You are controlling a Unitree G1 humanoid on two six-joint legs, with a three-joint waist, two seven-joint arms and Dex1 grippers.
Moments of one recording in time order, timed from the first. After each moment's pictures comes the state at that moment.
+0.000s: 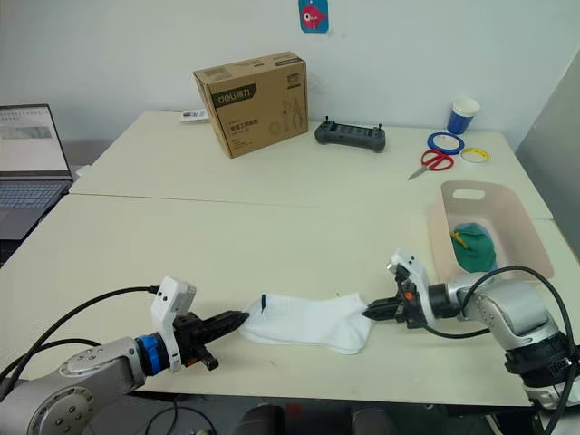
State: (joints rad) left arm 0.17 0.59 0.26 -0.61 -0.79 0.98 -0.54; right arm -0.42 -0.78 0.22 -0.18 0.61 1.04 1.02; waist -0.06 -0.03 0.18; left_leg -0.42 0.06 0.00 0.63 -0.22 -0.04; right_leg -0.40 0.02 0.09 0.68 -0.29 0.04
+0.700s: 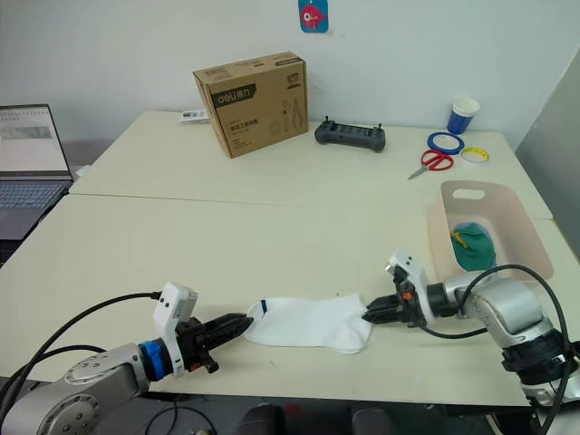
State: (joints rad) left arm 0.19 0.60 0.26 -0.58 -0.78 0.89 -0.57; right arm -0.43 -0.81 0.18 -0.17 0.58 1.02 1.04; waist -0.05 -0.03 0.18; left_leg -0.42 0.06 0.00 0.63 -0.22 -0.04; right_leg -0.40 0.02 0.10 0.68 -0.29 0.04
